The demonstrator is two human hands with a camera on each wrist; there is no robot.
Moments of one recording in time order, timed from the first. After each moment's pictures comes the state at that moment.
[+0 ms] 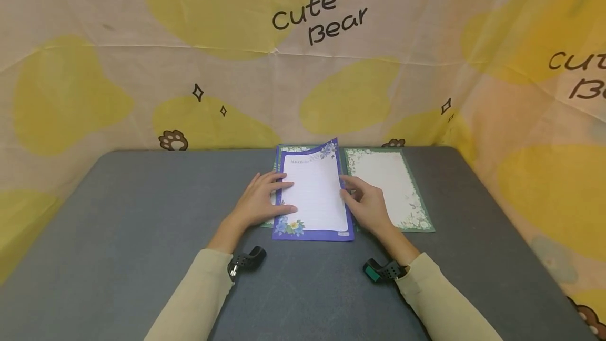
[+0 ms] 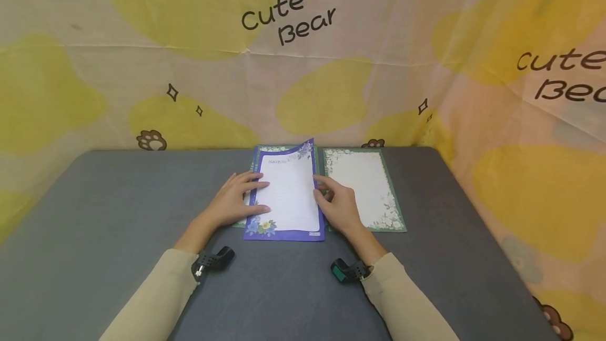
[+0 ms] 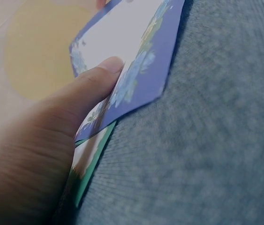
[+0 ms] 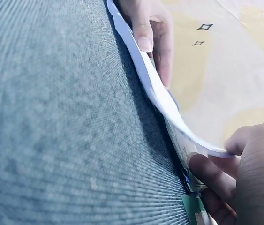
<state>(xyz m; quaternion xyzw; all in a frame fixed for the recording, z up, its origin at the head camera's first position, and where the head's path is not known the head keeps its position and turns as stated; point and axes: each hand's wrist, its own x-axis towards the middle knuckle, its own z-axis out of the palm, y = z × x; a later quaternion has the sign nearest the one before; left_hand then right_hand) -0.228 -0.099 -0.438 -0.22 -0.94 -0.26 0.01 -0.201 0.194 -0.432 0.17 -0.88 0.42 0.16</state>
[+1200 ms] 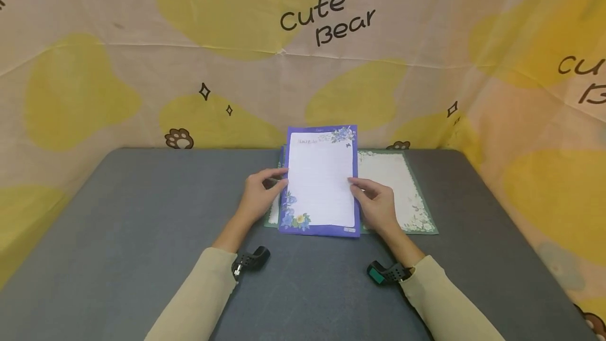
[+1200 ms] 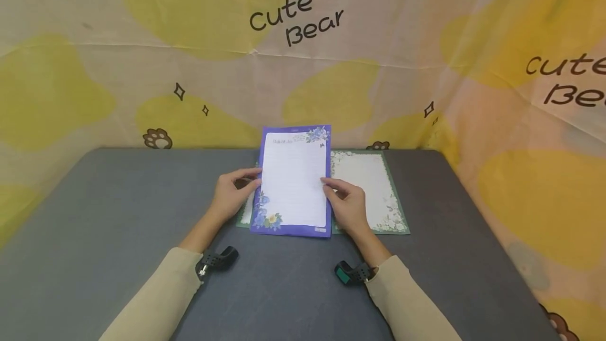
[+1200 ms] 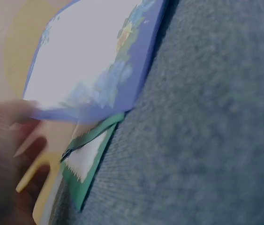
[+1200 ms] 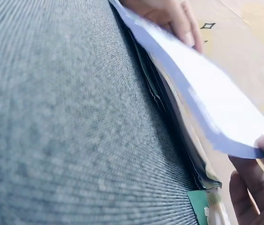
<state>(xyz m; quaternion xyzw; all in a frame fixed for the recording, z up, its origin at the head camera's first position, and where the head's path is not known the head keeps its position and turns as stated) -0.224 -0.095 -0.430 -0.12 -0.83 -0.53 0.11 -0.200 0.195 -0.432 0.09 -0.81 0.56 0.16</state>
